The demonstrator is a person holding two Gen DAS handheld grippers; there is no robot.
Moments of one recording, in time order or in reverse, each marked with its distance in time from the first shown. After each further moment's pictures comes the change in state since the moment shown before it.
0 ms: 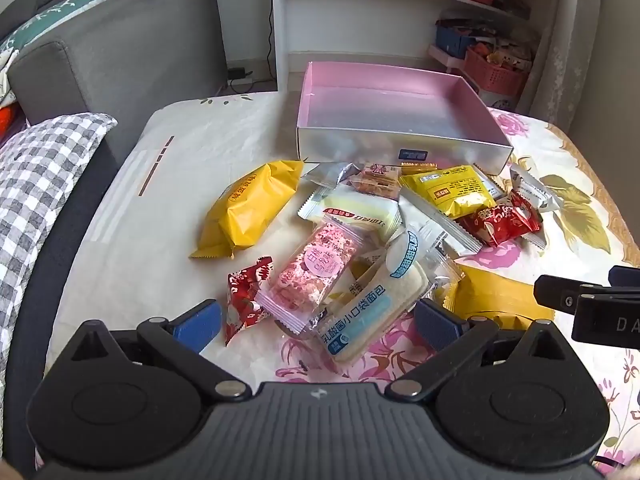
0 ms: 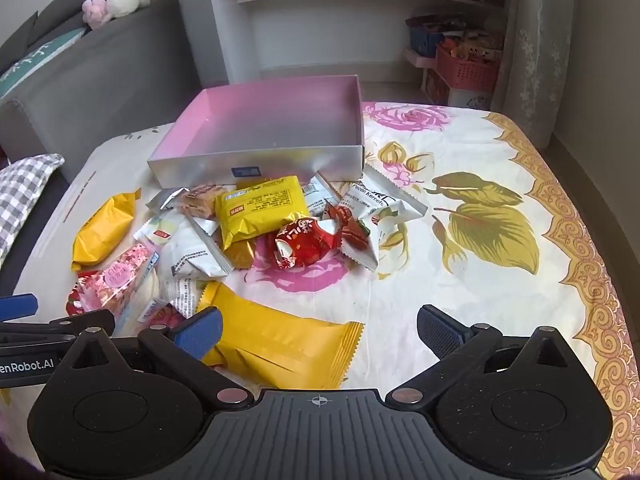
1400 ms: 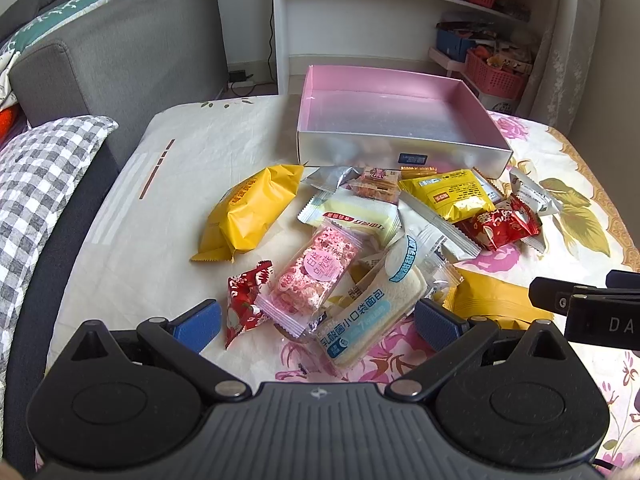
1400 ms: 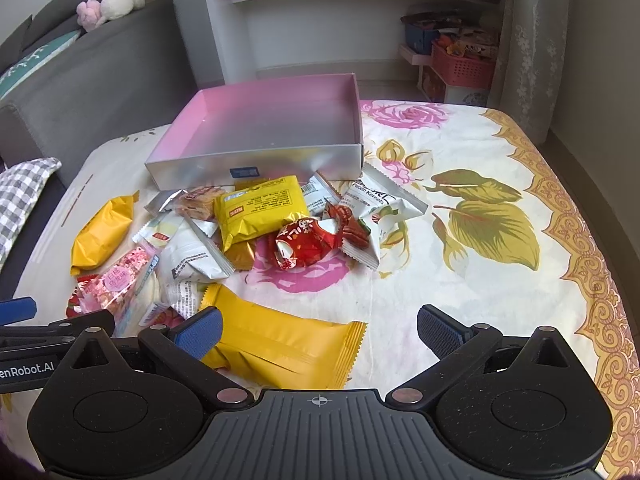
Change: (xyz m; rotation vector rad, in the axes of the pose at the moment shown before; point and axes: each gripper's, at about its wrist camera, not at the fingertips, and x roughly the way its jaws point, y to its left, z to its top) left arm 0.000 0.000 0.001 -0.002 -0.007 0.002; right arm 0.002 0.002 0.001 0.016 0.010 -0.012
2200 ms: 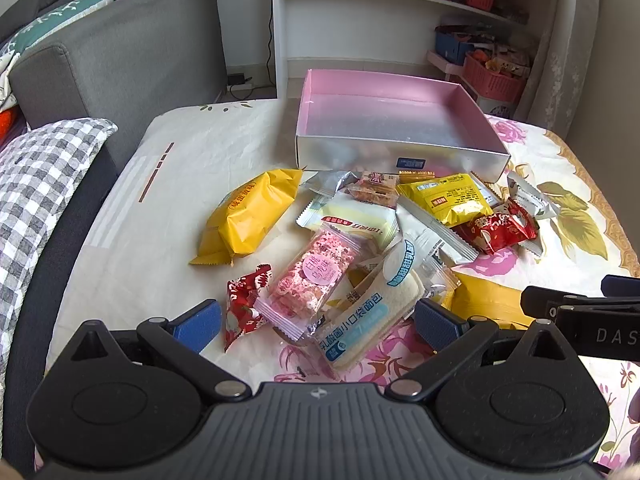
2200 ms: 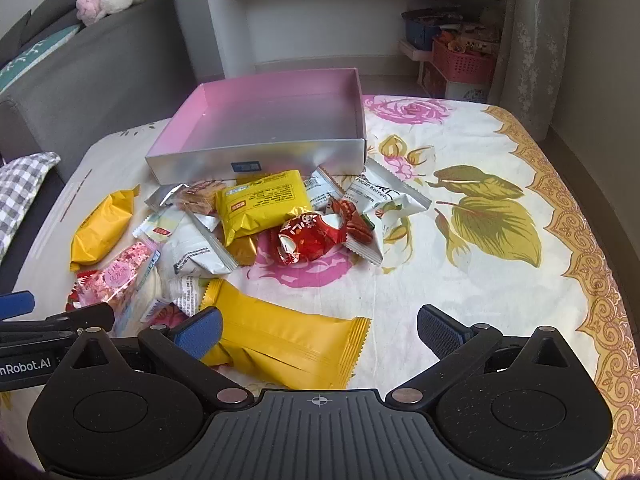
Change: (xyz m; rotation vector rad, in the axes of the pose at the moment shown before) left arm -0.002 -0.001 0.000 -0.001 -0.013 -0.005; right arm 0.001 0.007 -0.001 -0.022 0.010 -0.016
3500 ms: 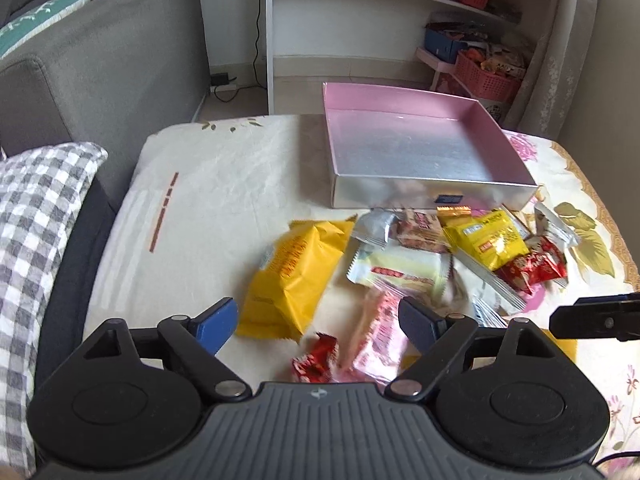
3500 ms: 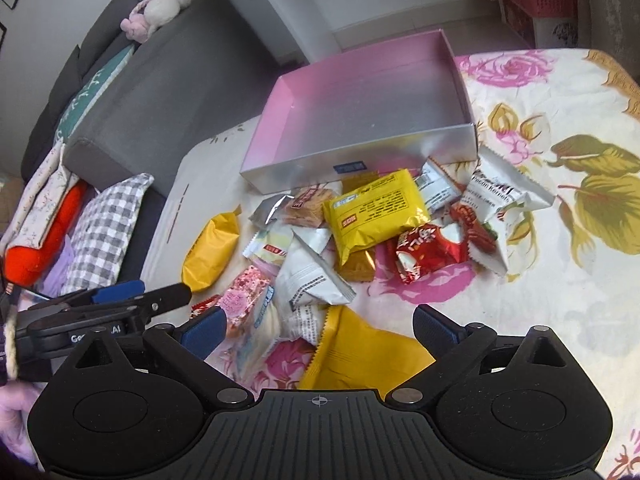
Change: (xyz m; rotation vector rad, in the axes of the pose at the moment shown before) left arm 0.031 0.055 0.052 0.065 0.017 -0.072; right arm 0.031 0.000 0.046 0.151 0.181 0.426
